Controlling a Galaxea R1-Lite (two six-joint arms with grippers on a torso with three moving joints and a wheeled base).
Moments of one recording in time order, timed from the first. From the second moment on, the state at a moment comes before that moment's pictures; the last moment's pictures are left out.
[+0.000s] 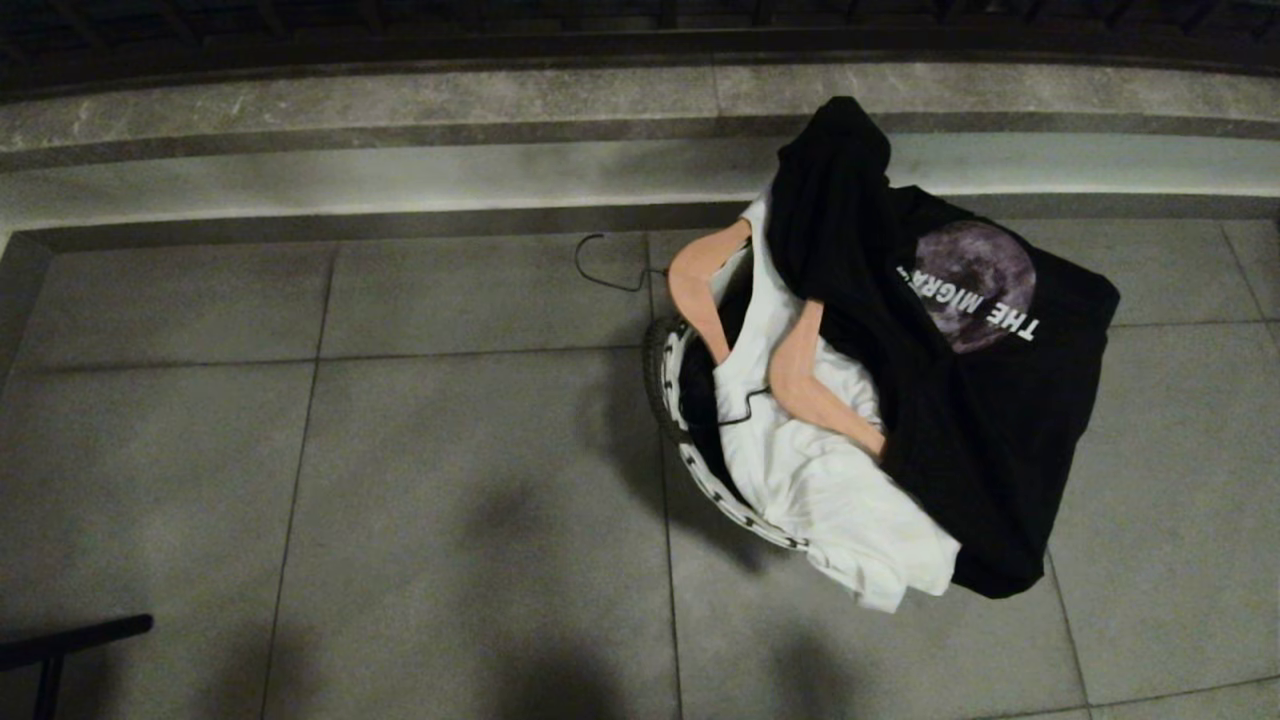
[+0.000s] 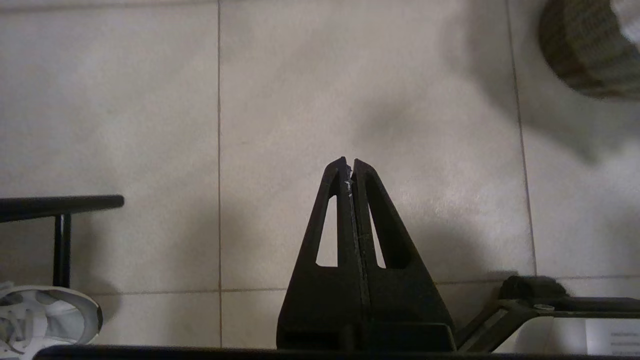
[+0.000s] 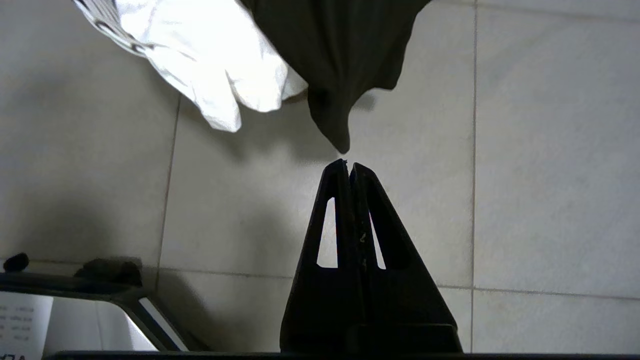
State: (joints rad) left arm 0.00 0.00 0.00 0.01 0.00 0.00; right arm 0.00 0.00 0.00 0.01 0.03 -0.10
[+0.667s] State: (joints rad) left arm 0.00 0.00 0.00 0.01 0.00 0.00; right arm 0.00 0.43 -0.41 0.26 0.20 -0.25
